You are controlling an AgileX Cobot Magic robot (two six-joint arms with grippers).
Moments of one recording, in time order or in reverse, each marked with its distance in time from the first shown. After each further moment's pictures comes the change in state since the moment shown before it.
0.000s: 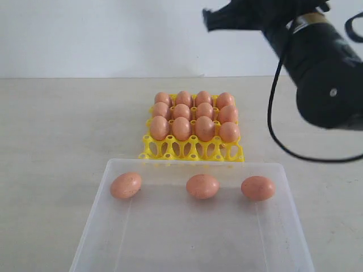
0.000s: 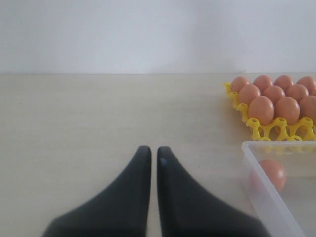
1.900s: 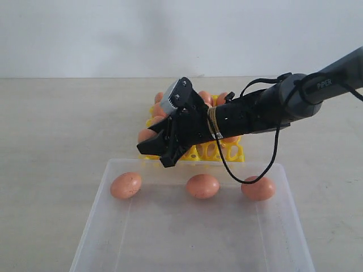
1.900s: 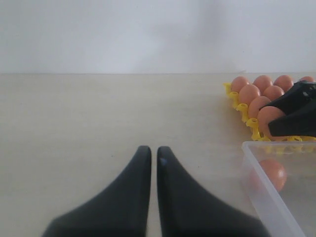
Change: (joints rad) left arm 0.000 0.000 0.000 0.000 0.000 0.000; right arm -0.181 0.684 -0.454 -1.845 0.133 1.411
